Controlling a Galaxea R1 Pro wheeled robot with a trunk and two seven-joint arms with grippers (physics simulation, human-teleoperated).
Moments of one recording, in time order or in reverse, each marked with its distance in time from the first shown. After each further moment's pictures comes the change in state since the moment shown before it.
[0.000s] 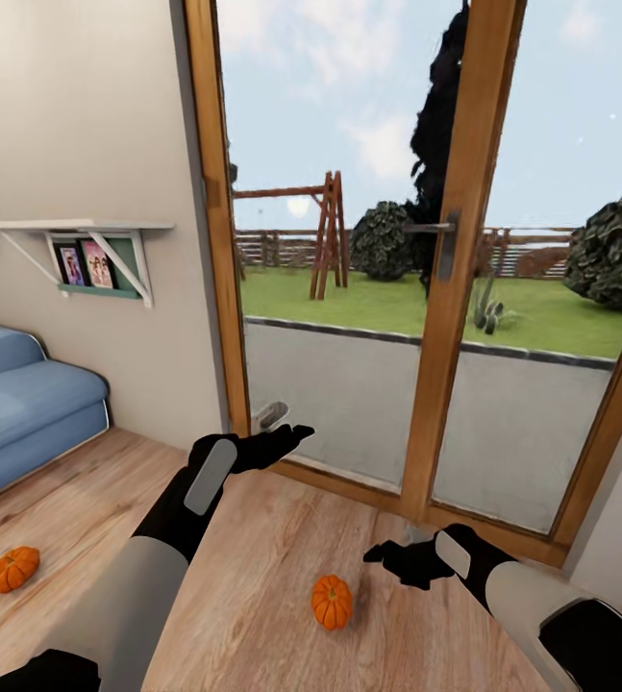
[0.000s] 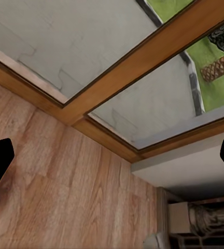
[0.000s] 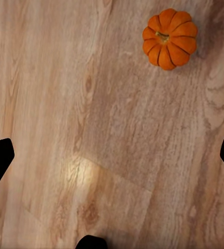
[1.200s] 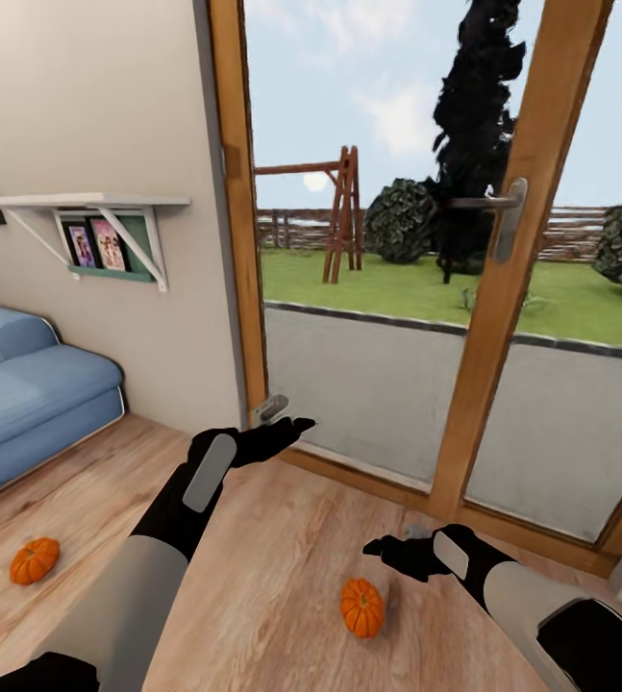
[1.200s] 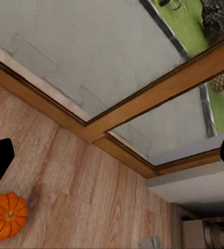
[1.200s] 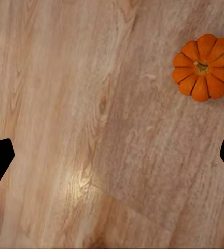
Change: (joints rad) left arm 0.000 -0.003 -0.004 -0.050 -0.002 -0.003 0.011; right arm 0.000 0.006 0.010 -0.001 0.009 -0.091 0.004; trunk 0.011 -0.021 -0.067
